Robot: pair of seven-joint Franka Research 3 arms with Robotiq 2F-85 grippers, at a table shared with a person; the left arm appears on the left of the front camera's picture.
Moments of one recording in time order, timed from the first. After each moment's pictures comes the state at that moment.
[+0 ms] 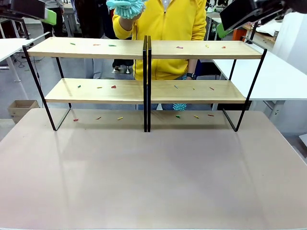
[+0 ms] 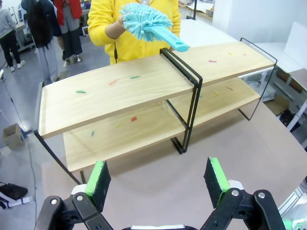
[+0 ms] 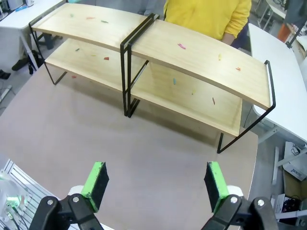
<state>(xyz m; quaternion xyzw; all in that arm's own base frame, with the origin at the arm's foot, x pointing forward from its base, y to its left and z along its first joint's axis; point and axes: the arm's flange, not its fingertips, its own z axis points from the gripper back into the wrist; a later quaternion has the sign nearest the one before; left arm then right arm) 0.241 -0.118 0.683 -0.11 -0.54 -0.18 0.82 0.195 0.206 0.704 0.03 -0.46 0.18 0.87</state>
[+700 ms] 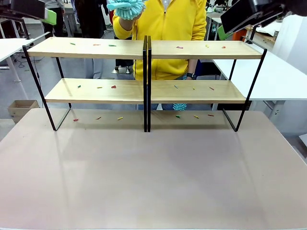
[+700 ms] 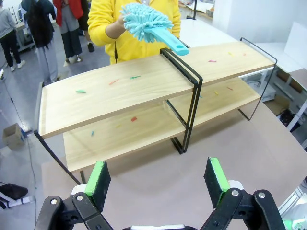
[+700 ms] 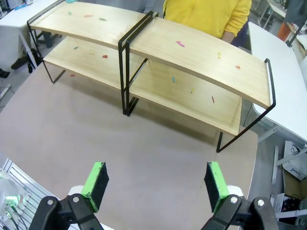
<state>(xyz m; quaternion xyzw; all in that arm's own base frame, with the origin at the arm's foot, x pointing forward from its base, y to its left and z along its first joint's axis) 0.241 -0.118 0.683 -0.11 -0.54 -0.18 0.82 0.197 0.204 0.701 0.03 -0.45 0.18 0.87</state>
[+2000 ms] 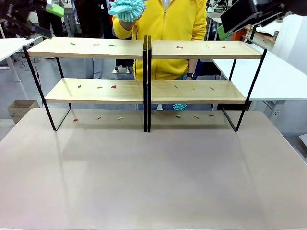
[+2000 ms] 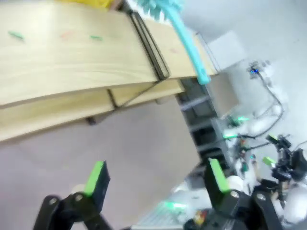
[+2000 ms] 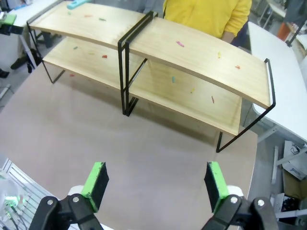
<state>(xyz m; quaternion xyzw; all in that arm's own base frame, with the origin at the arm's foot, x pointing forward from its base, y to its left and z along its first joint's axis) 0.416 -0.047 0.654 -0.46 -0.28 -0.08 0.84 0.197 0.204 0.701 0.03 -0.46 0.18 0.87</state>
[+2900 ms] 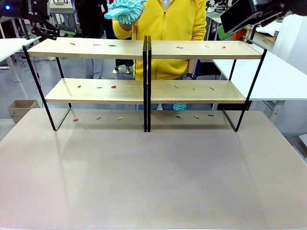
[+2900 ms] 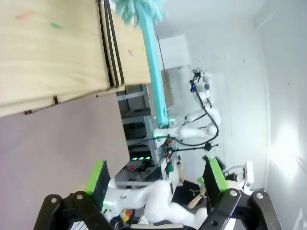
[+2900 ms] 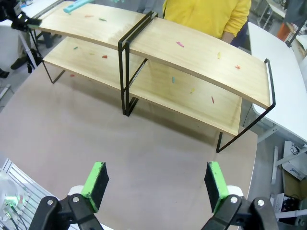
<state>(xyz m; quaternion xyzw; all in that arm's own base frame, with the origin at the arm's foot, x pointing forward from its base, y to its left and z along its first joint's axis) 0.477 -0.066 0.645 -0.60 -0.18 0.00 0.78 0.197 0.205 0.701 0.03 -0.46 0.18 0.87</state>
